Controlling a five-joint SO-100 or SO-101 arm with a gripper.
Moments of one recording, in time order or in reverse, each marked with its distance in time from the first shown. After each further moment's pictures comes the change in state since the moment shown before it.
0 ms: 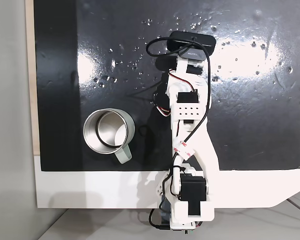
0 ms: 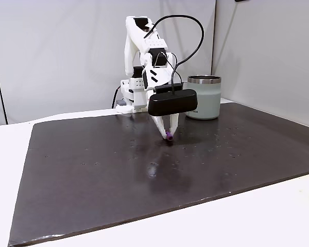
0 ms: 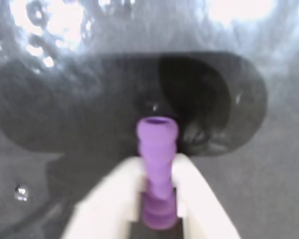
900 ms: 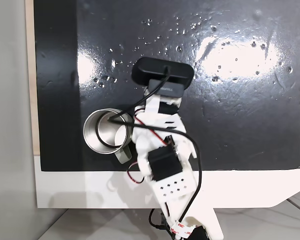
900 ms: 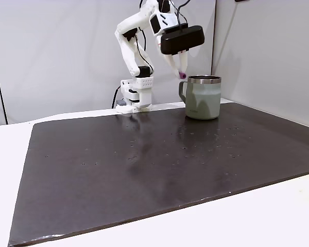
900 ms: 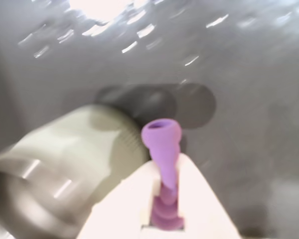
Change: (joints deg) arm -23.0 41.1 -14.2 53.2 23.5
